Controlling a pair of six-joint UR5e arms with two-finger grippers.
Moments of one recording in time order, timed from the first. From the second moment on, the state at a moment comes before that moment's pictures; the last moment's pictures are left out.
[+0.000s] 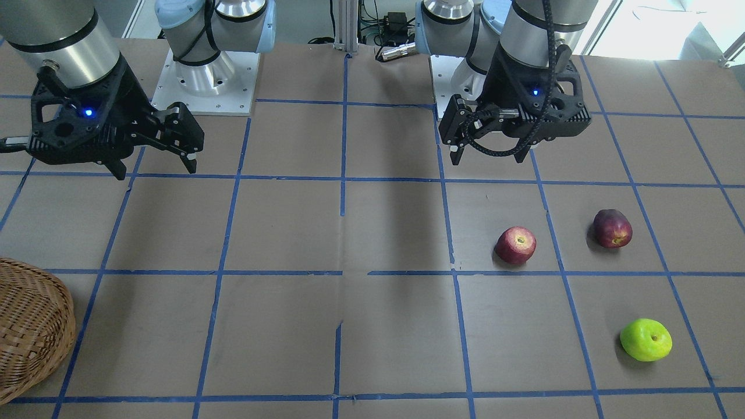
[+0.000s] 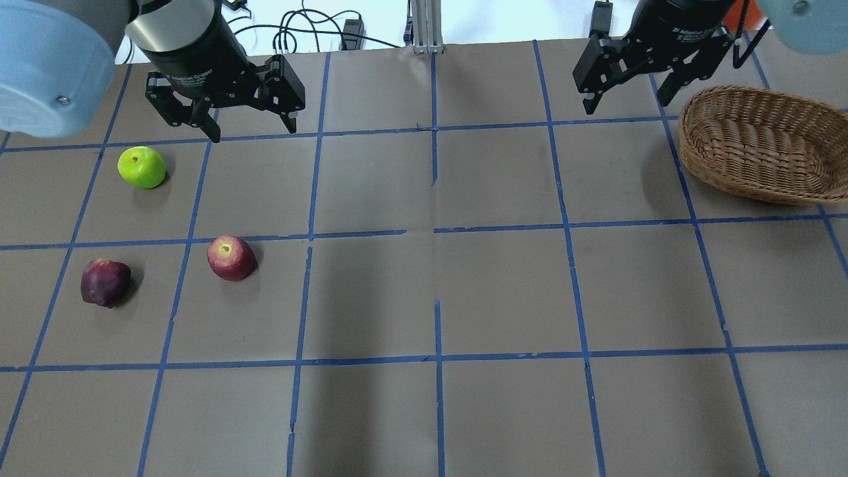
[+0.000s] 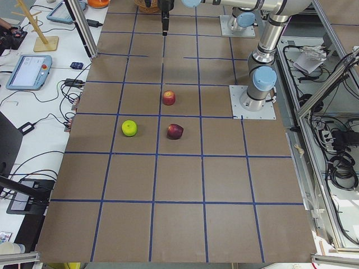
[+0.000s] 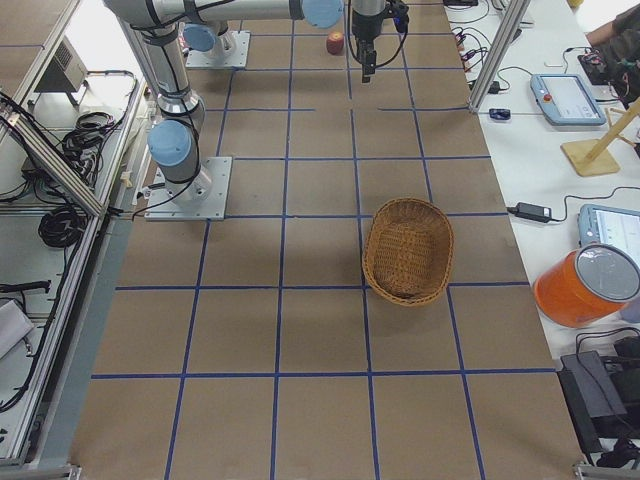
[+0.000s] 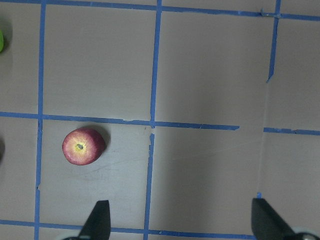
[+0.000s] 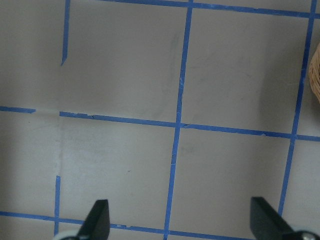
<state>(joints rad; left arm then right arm) -1.64 -1.62 -1.48 -1.52 1.56 -0.15 1.55 -1.48 1.43 -1.56 -1.53 -0.13</state>
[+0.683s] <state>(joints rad) -1.64 -1.61 -1.48 -1.52 1.57 -0.15 1.55 -1.47 1.43 -1.57 -1.53 -0.11</state>
